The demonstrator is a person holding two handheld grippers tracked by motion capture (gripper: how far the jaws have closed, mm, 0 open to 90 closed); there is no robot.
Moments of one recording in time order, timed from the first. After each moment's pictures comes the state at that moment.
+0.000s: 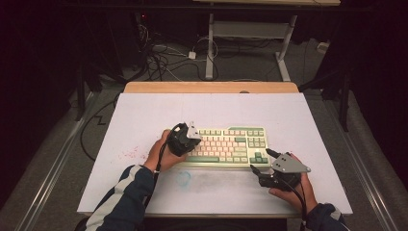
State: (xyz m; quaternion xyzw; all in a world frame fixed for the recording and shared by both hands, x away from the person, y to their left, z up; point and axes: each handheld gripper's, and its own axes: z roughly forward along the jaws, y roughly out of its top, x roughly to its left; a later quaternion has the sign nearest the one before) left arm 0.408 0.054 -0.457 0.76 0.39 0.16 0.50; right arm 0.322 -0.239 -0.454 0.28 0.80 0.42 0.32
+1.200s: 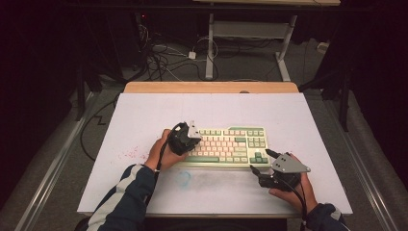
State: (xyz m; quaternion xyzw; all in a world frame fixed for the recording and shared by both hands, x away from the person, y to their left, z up) left arm 0.411 0.053 -0.458 0.76 0.38 0.17 0.50; right arm 0.321 -0.239 -0.454 0.28 0.81 0.41 0.32
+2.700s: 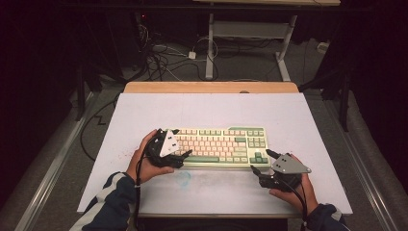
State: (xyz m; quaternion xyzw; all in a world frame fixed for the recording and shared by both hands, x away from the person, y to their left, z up) left arm 0.360 0.105 -0.444 0.70 0.33 0.23 0.59; right arm 0.318 -0.239 -0.451 0.29 0.81 0.41 0.32
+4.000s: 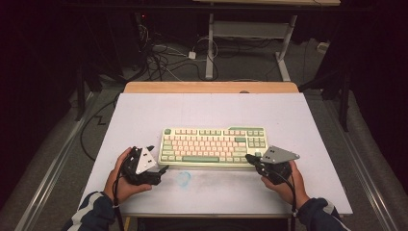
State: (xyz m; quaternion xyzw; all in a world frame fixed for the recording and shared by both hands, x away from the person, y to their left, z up) left arm 0.326 0.161 -0.476 0.69 0.40 0.24 0.55; right arm 0.339 -0.215 -0.440 0.26 0.84 0.41 0.24
